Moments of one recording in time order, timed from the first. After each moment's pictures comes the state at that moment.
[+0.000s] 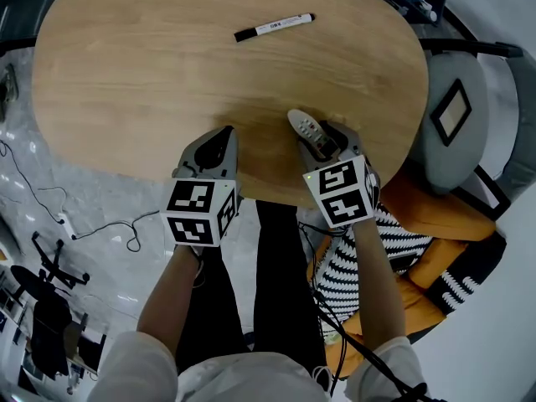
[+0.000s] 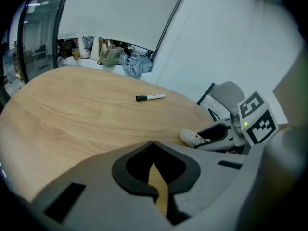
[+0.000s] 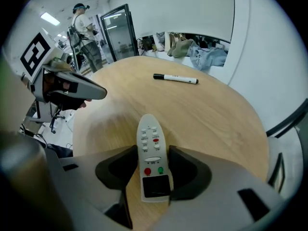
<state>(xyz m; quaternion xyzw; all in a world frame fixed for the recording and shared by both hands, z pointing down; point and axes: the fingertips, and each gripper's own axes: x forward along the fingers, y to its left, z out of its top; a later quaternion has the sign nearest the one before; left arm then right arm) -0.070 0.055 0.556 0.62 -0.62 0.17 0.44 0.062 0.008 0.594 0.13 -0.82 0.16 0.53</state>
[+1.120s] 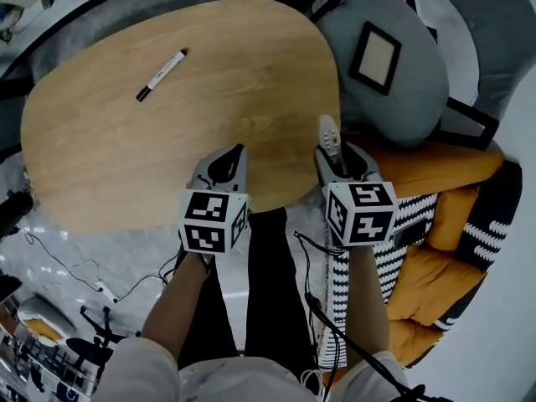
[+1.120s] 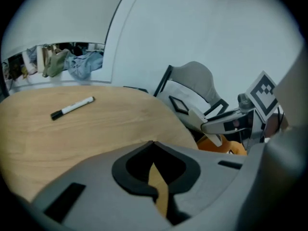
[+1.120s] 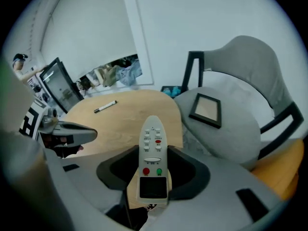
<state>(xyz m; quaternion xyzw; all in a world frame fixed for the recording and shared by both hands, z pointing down) 0.115 -0.017 0.528 0.74 -0.49 0.25 0.39 0.268 -0.043 0.515 0.44 -0.74 0.34 0.38</state>
